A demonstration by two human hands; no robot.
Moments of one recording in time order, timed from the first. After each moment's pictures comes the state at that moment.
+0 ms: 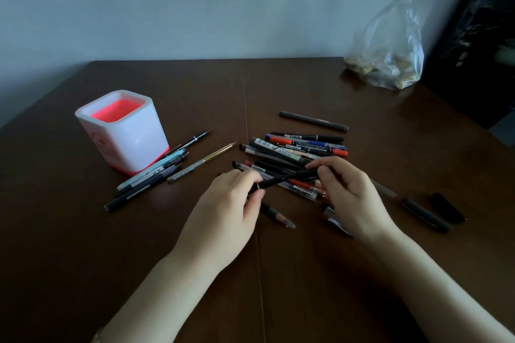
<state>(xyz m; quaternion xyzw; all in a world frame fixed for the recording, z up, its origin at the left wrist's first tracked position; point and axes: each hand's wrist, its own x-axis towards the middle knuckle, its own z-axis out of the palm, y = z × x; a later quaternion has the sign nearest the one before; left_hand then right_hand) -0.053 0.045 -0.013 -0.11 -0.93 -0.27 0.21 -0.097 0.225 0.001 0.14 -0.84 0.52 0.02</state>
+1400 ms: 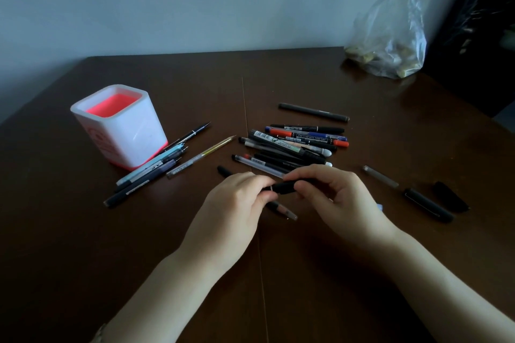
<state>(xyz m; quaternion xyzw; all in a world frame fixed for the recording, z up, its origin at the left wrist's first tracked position) -0.050 0.052 -0.016 -0.15 -0.92 -0.31 0.19 -0.087 0.221 -0.003 0.27 -0.82 0.50 0.00</state>
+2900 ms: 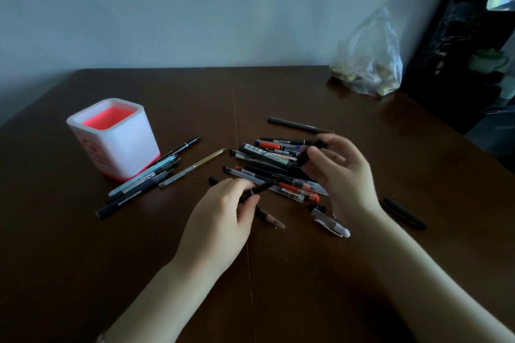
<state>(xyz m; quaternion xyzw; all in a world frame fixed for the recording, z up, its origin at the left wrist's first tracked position) -0.049 0.056 -0.019 -0.09 -0.92 -0.31 0.22 -0.107 0.222 0.015 0.00 -0.62 0.78 0.03</state>
